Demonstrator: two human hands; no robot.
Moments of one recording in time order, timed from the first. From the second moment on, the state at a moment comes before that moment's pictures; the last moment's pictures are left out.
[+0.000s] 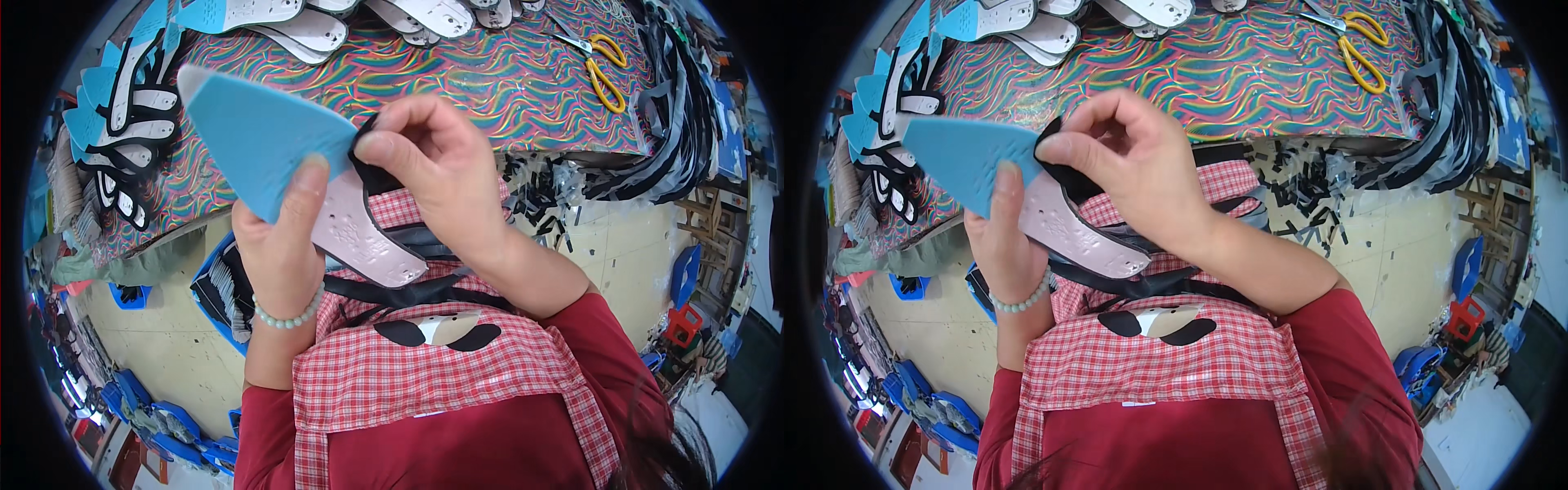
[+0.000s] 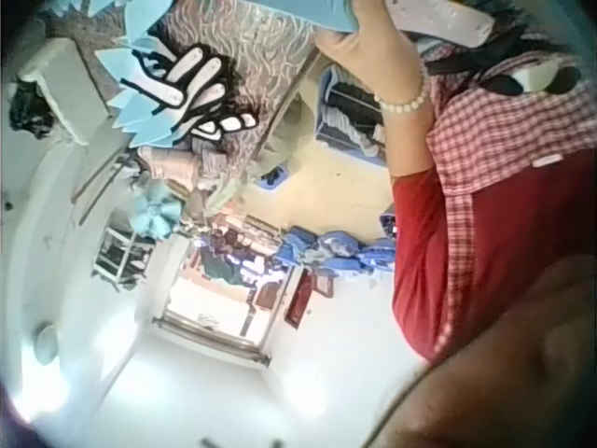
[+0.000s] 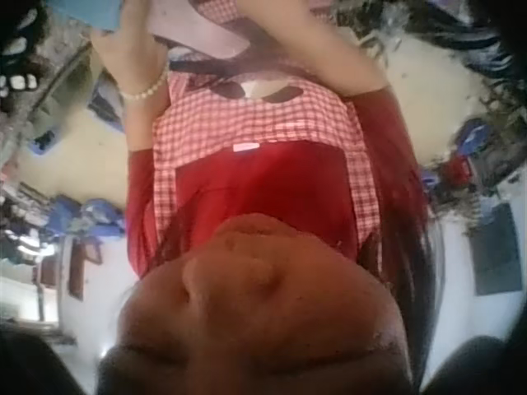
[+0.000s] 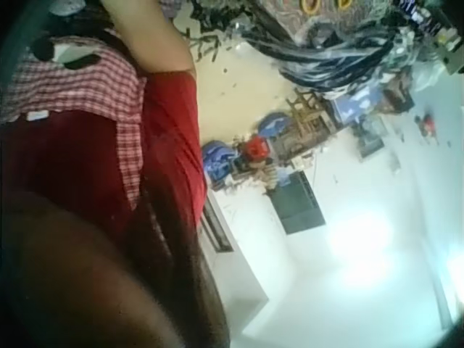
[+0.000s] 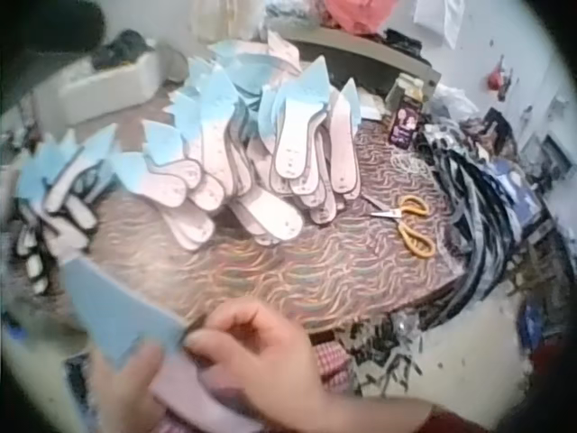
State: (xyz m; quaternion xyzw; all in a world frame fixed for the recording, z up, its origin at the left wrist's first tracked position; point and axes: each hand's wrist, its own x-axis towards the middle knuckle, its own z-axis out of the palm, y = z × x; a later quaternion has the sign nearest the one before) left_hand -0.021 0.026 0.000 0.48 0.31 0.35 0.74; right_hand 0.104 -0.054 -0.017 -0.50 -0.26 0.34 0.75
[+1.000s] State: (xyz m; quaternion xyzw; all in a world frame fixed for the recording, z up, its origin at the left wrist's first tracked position) left_hand 0.013 0.042 0.036 0.59 0.20 0.28 0.73; right_hand 0.107 -0.083 0.000 -0.60 -0.45 0.33 0.58
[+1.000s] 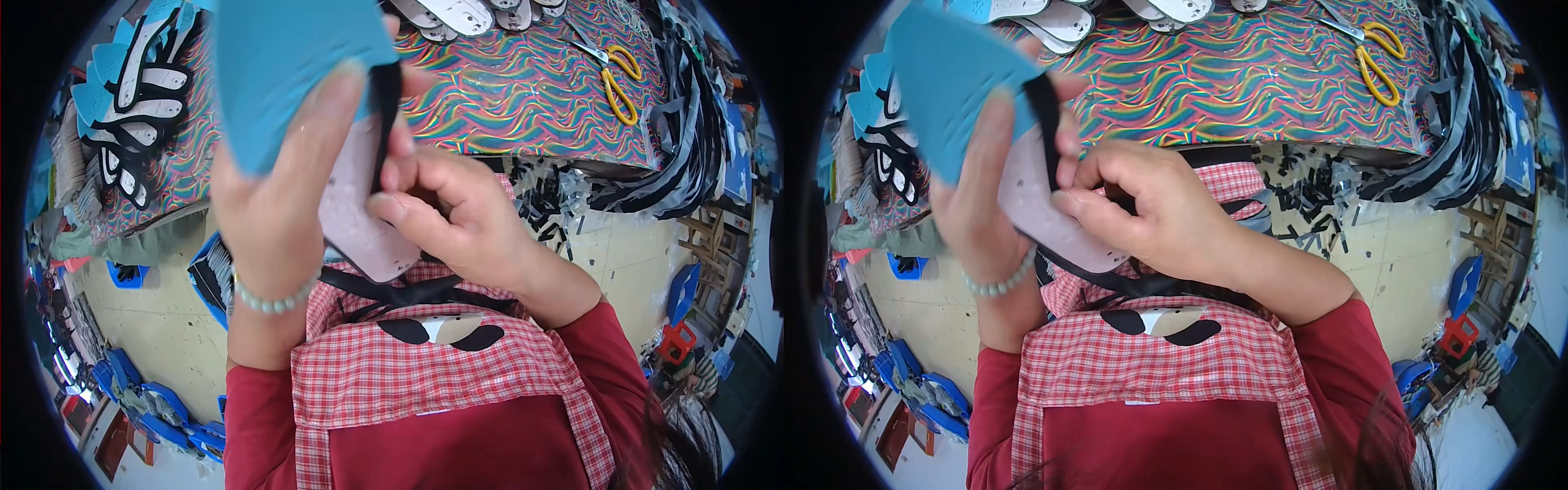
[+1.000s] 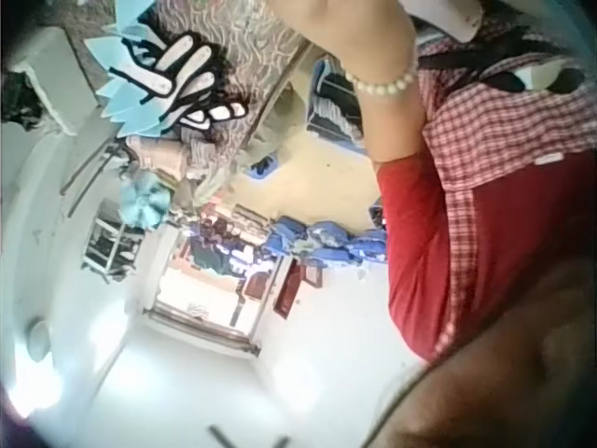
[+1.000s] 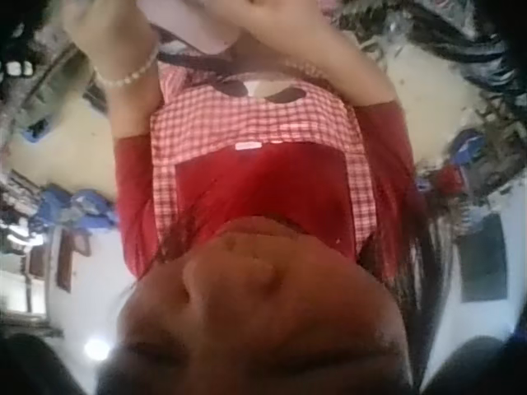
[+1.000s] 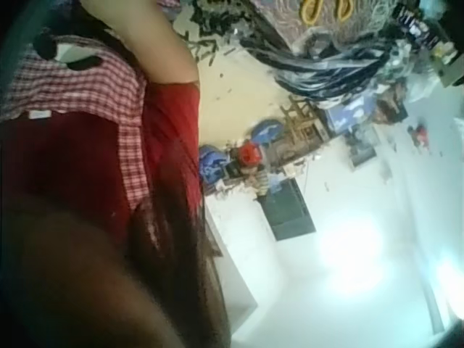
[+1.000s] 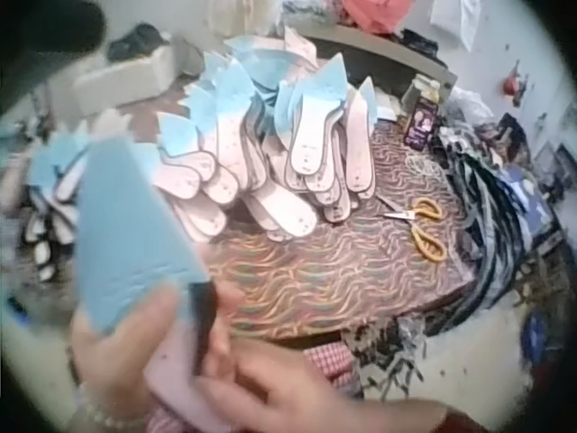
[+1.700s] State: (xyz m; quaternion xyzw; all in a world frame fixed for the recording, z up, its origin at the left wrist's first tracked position) left_hand 0.002 0.046 -0.005 0.46 0.06 0.19 0.87; right_hand 0.143 -0.066 0.015 -0.55 -0.43 0.36 0.63
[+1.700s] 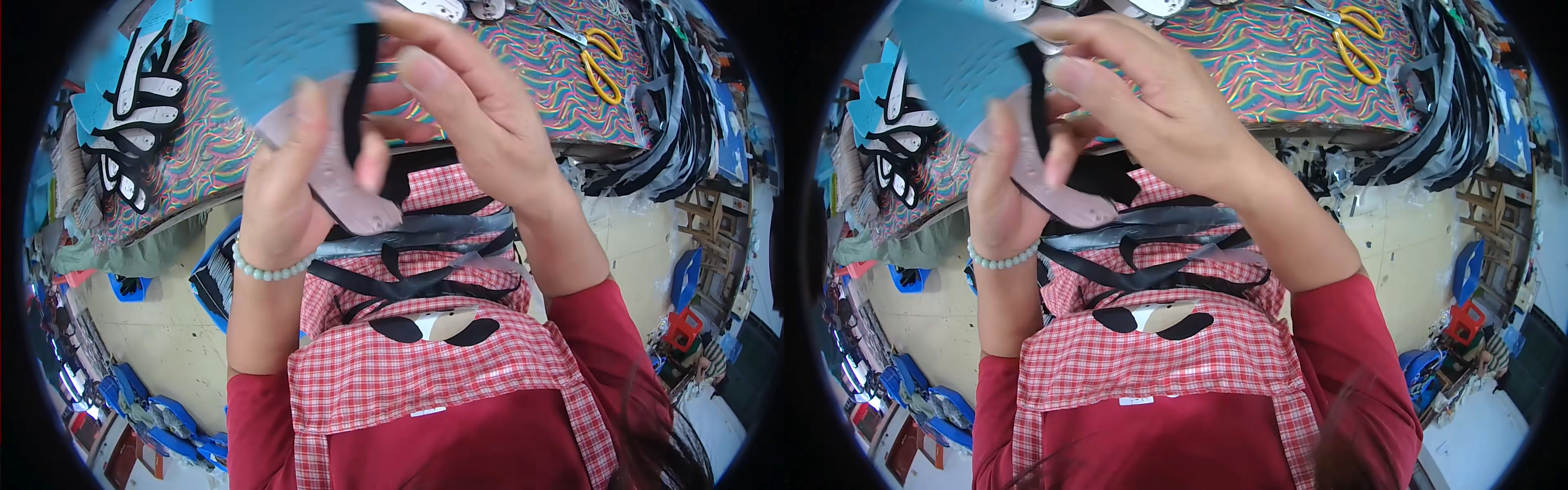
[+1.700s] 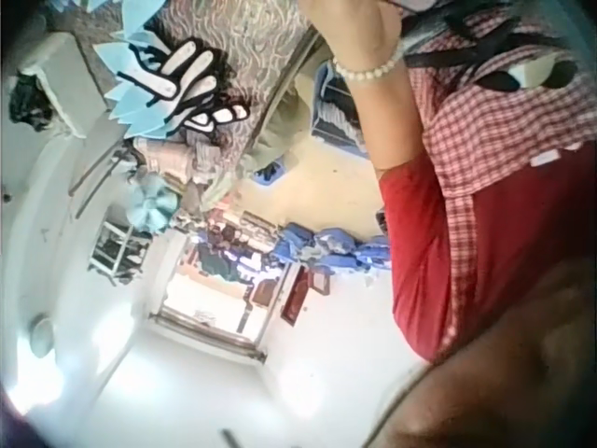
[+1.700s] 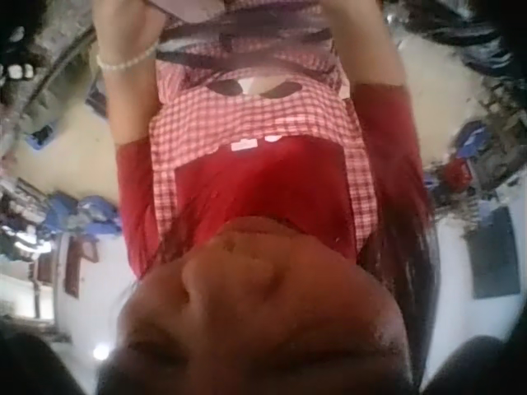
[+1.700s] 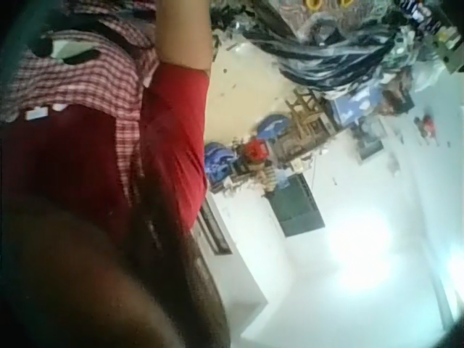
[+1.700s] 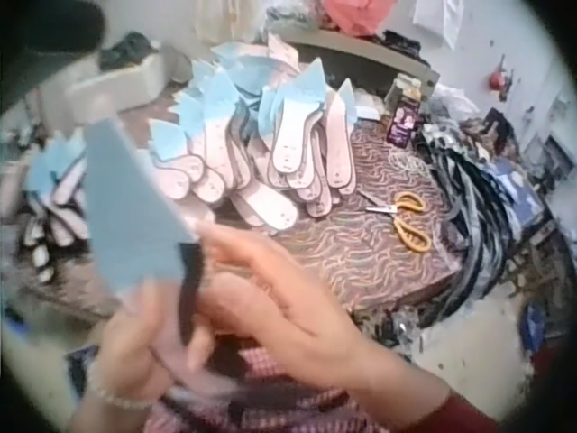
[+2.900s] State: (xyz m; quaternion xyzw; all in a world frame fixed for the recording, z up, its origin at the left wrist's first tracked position) left_hand -0.024 0.042 0.057 0.72 0.17 0.14 0.66; right_hand 0.166 -0.084 0.070 -0.58 -0.60 0.24 0.49
